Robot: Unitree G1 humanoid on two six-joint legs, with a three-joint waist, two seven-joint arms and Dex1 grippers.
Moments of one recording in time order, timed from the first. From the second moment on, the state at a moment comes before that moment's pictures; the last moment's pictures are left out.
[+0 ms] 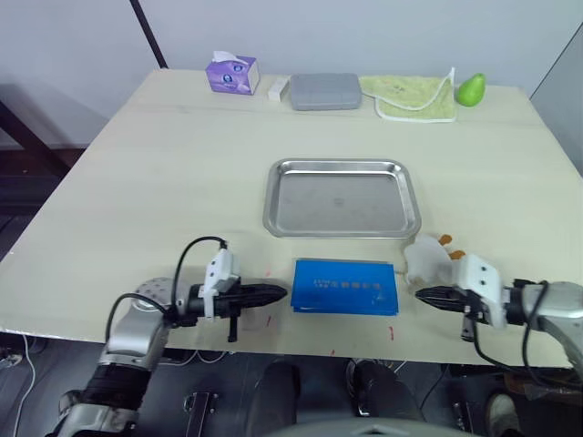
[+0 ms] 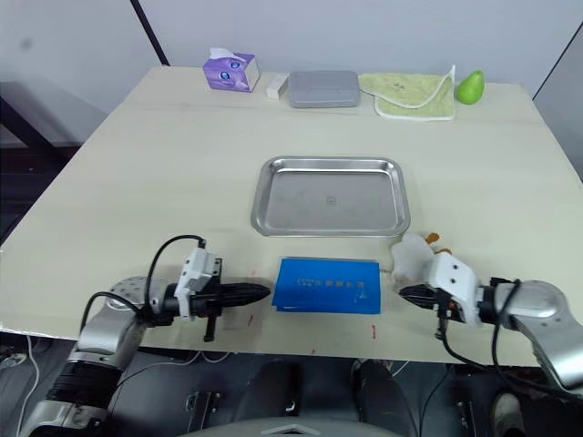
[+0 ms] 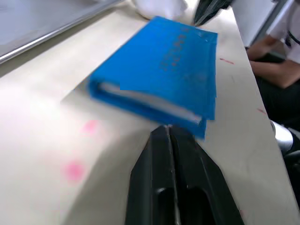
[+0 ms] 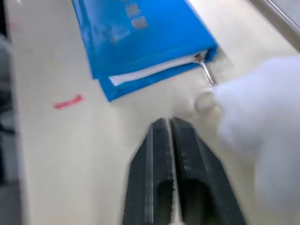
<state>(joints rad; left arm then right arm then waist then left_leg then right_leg) -0.06 0.69 0.02 0.07 -0.46 0.15 -1.38 0.16 -0.86 -0.11 -0.40 0.40 0.39 1.05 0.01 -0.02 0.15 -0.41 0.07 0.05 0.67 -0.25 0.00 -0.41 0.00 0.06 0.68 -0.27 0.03</state>
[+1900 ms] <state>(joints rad) -0.01 0.79 0.15 -0.18 -0.70 0.33 -1.47 0.08 -0.70 0.21 -0.40 -0.05 -0.03 0.83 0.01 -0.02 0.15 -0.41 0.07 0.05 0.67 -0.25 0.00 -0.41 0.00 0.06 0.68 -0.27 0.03</state>
